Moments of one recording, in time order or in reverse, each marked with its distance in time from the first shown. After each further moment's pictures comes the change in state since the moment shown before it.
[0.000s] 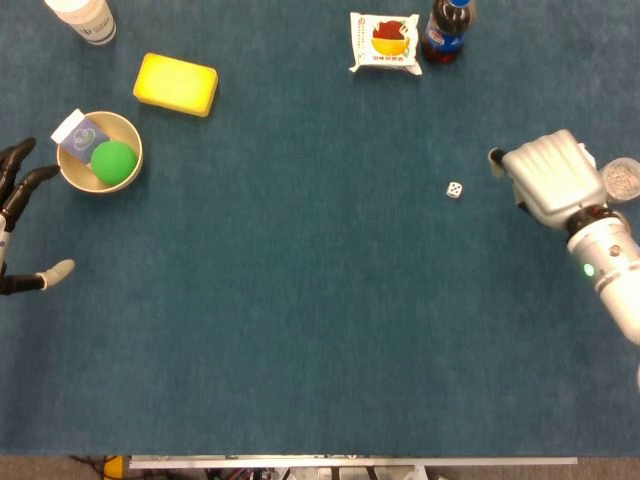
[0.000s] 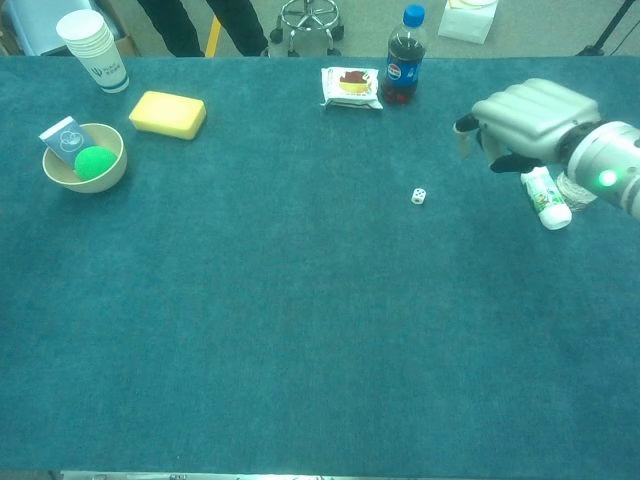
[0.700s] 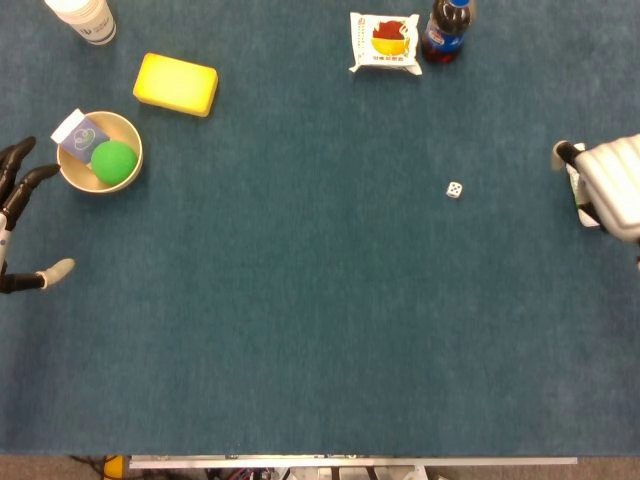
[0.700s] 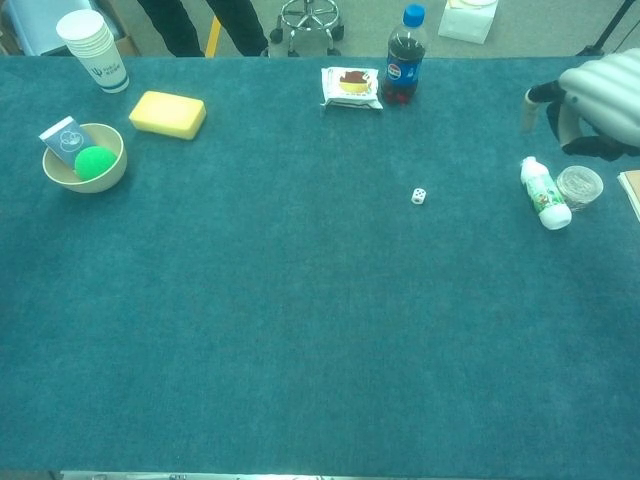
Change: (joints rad) left arm -0.005 0.003 -0.001 -0.009 -0.003 -0.006 0.016; right arm -0.239 0.135 0.041 -0.060 -0.296 0.068 0.182
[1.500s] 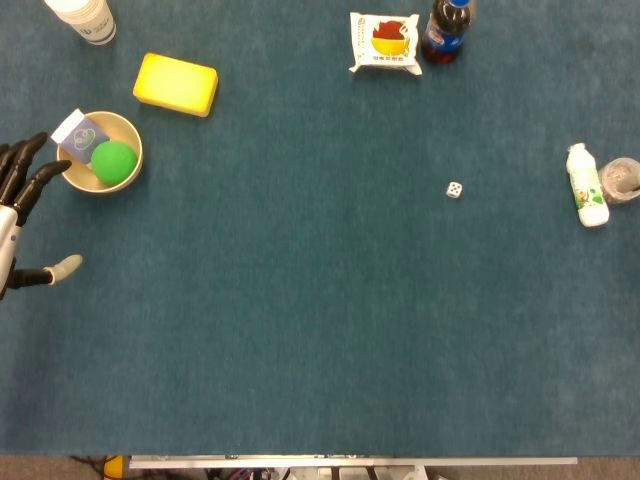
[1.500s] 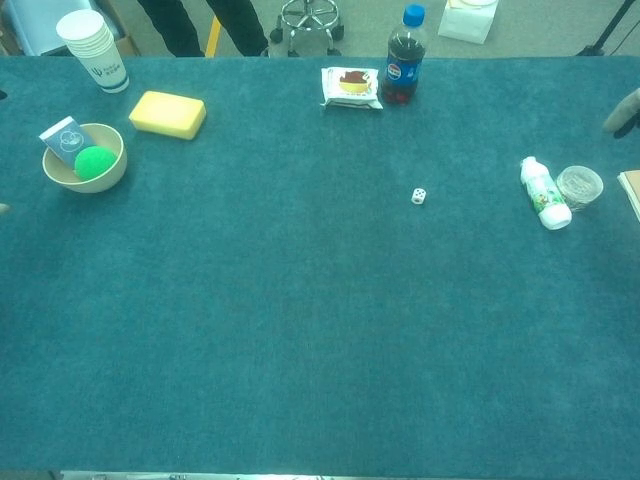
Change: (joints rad) left arm -0.019 0.008 -0.005 -0.028 0.001 -0.017 0.035; right arm -0.271 -0.049 -0.090 0.248 -0.458 0.318 0.601
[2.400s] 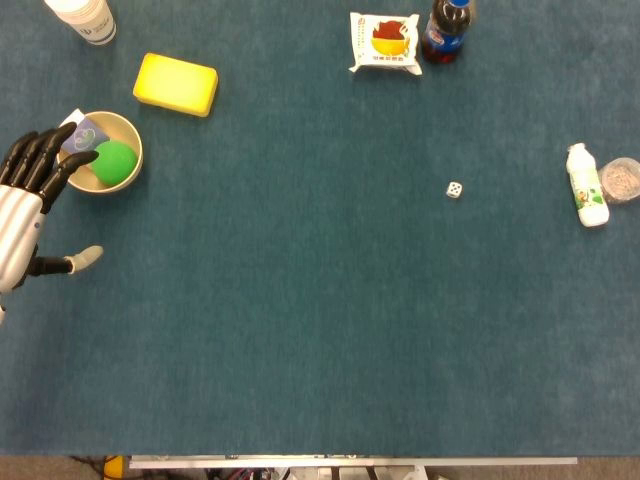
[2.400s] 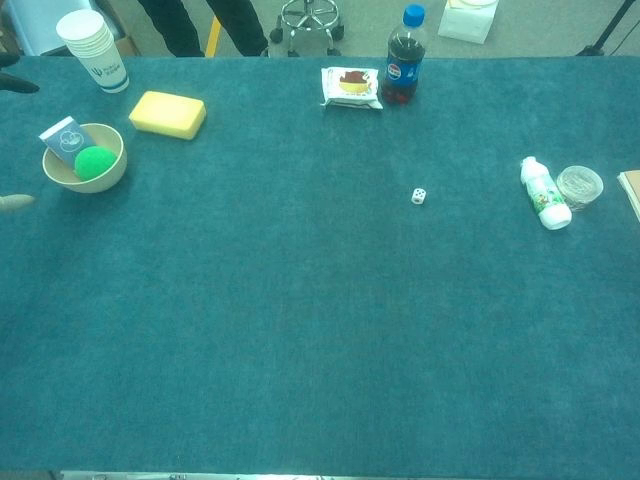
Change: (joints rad) left arm -0.049 -0.006 -0.021 -0.008 0.020 -0.051 -0.005; right arm -0.122 -0.016 -0.033 0.030 -0.024 0.178 0.041
